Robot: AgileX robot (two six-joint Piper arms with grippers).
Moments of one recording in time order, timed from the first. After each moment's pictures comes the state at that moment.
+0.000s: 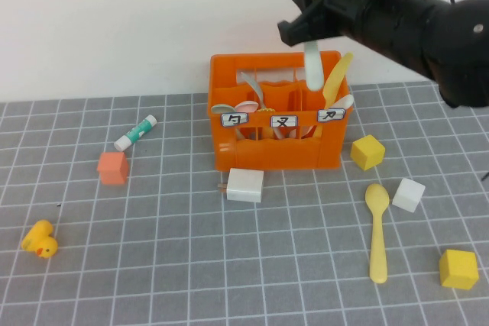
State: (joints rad) right arm 0.57 1.71 -1.37 1.09 -0.14 -1.23; left arm -0.53 0.11 -0.30 0.42 0.44 -0.35
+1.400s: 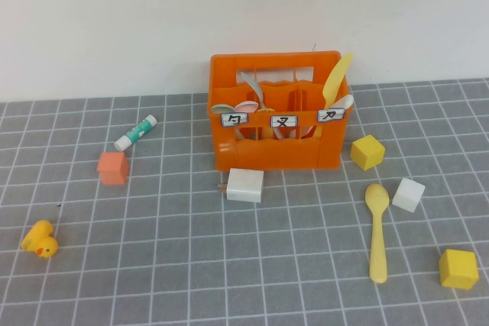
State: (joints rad) right arm 0.57 1.68 -1.83 1.05 0.30 -1.71; left arm -0.53 0.11 -0.30 0.42 0.44 -0.35
